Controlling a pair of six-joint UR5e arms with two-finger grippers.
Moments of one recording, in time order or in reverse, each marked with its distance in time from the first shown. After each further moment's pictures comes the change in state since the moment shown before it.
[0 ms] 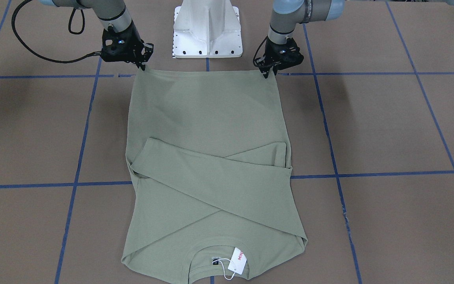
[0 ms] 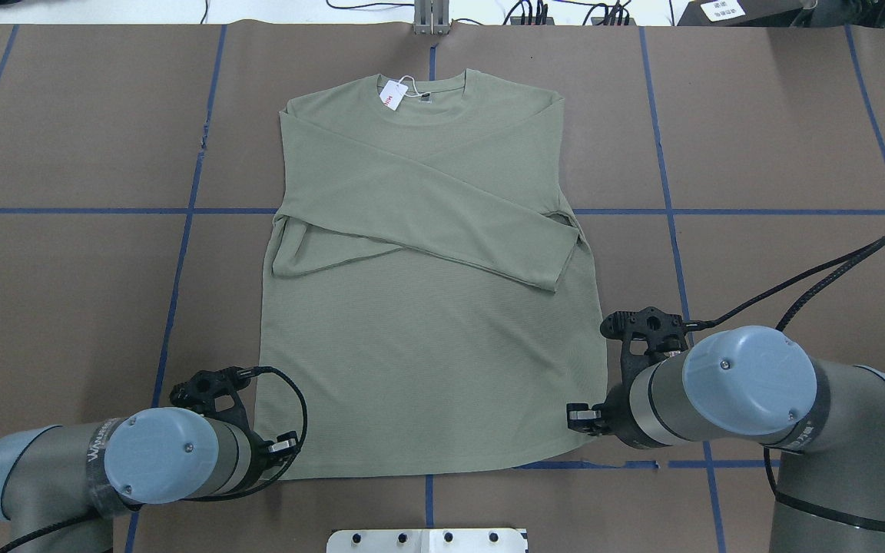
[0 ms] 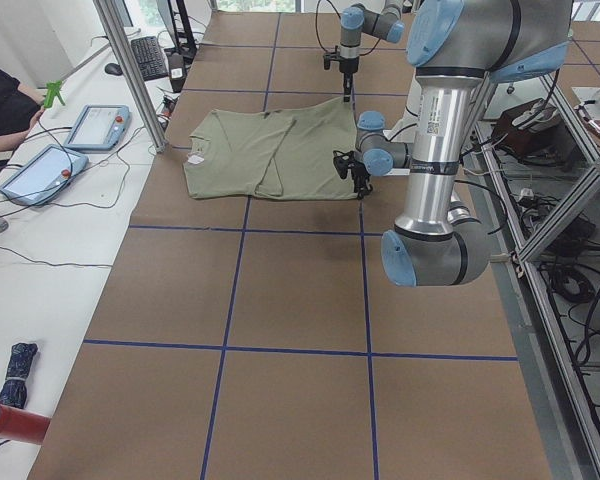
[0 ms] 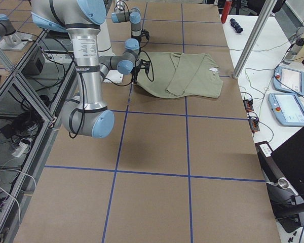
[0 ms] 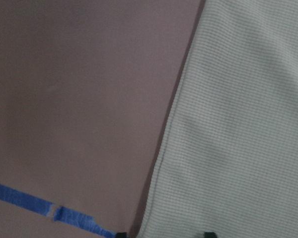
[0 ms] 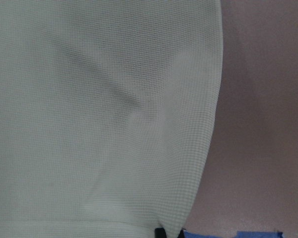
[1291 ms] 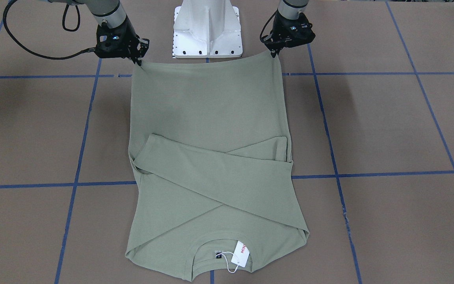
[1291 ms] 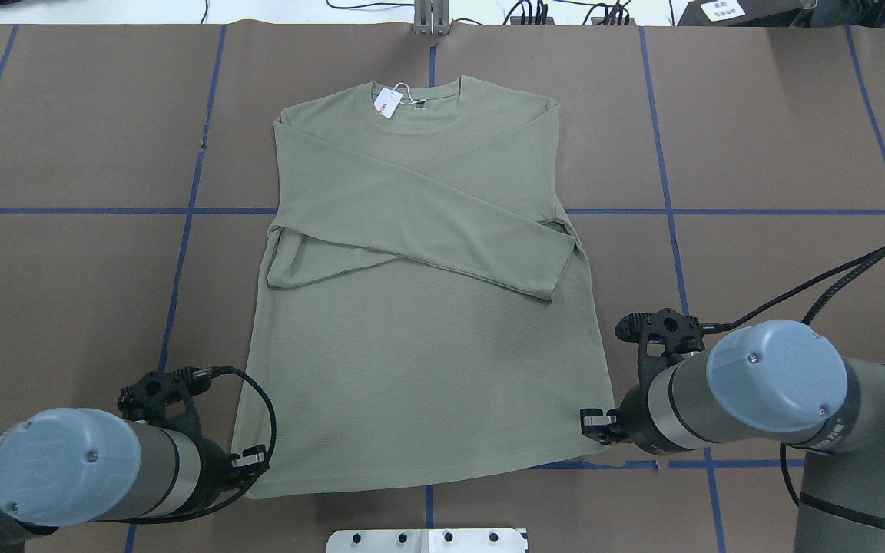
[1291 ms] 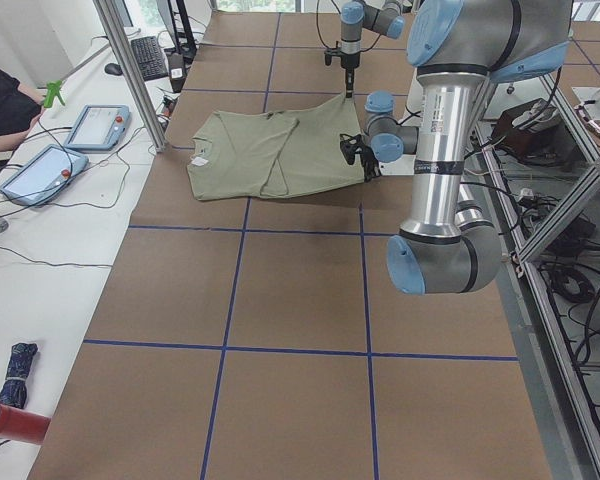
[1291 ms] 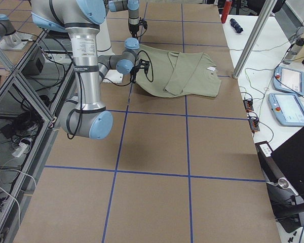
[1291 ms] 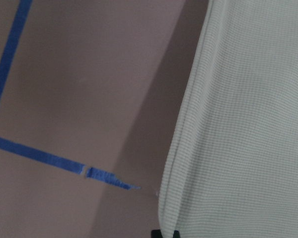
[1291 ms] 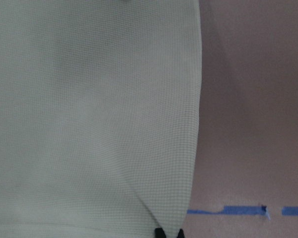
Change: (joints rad) left arm -0.001 0.081 -0.246 0.096 -0.055 0.000; right arm 0.011 -0.043 0.054 -0.013 0.074 0.005
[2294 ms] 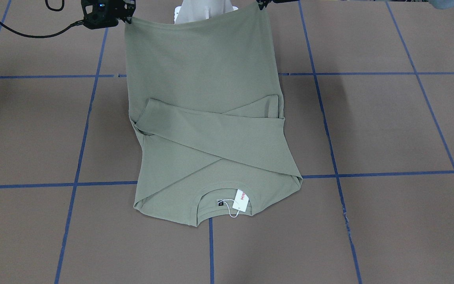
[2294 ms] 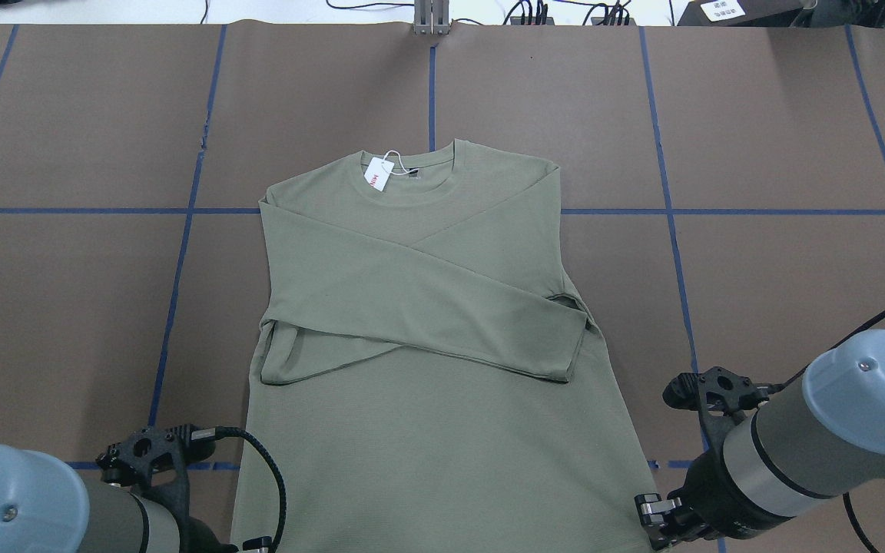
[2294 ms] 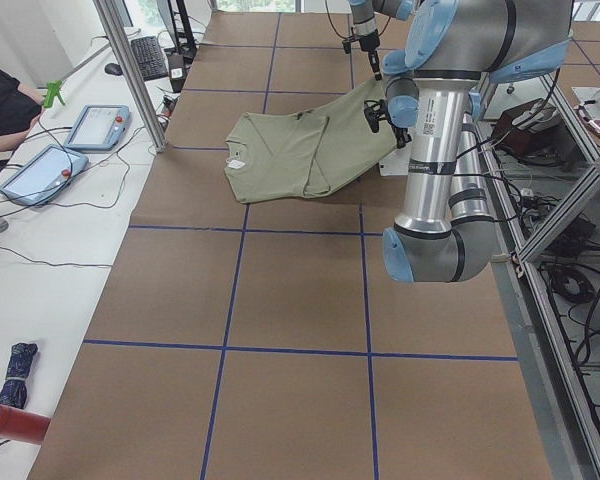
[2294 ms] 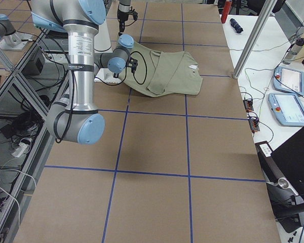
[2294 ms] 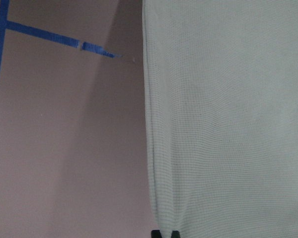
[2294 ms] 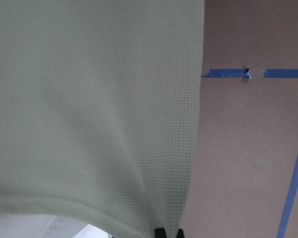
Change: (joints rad) left arm 0.080 -0.117 -0.205 0.255 -0.143 0.003; right arm -0.010 -0.128 0.152 0.000 0.268 -0.003
